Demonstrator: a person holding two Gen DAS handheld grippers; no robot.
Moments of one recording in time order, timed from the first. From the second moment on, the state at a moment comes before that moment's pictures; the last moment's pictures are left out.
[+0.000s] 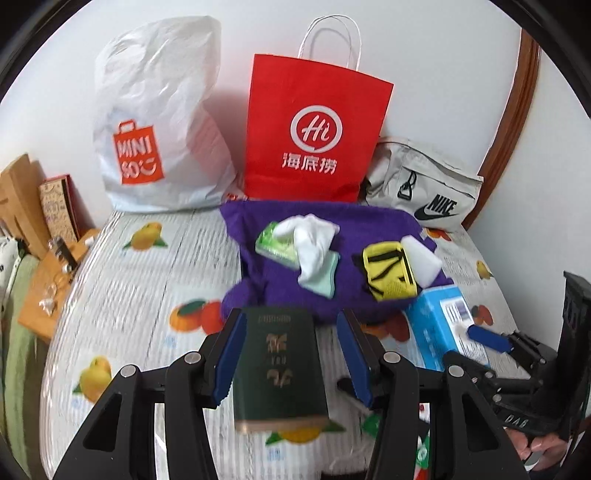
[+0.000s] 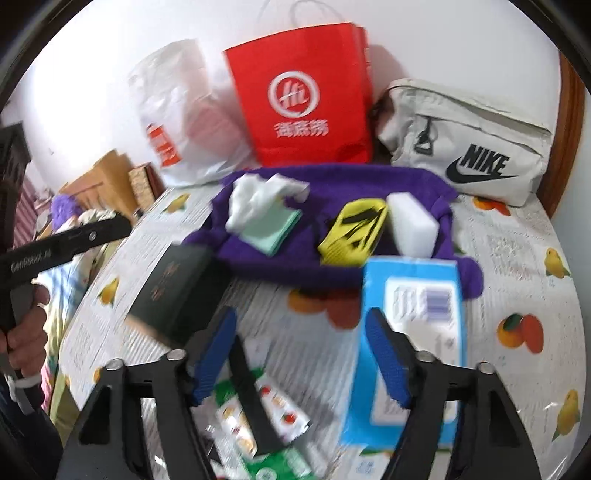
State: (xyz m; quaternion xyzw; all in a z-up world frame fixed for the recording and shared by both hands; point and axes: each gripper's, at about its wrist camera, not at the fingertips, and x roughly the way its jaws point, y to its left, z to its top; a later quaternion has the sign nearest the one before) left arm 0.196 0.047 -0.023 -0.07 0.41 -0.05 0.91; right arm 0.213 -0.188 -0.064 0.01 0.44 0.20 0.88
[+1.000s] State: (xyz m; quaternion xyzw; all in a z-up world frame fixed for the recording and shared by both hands) left arm 0.139 0.084 -0.084 -0.12 0.45 -0.05 0.88; right arm 0.172 -0.128 -0.121 -0.06 0.50 0.25 0.83
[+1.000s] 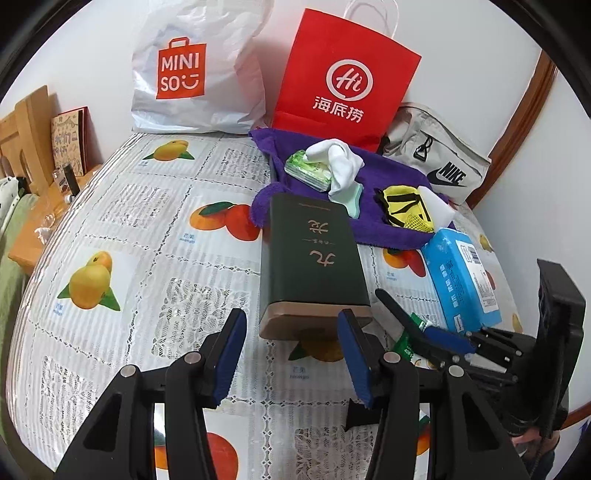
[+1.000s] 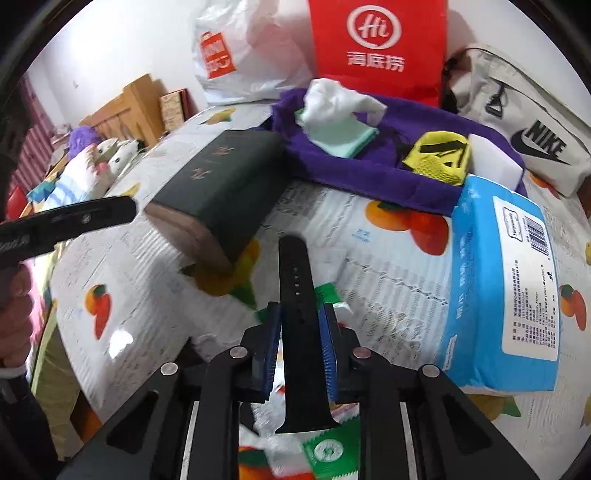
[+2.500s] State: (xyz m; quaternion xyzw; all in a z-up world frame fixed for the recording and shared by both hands) left arm 0.108 -0.010 -0.139 -0.03 0.47 -0.16 0.87; right arm 0.090 -0.232 -0.107 0.00 0.45 0.17 0.88
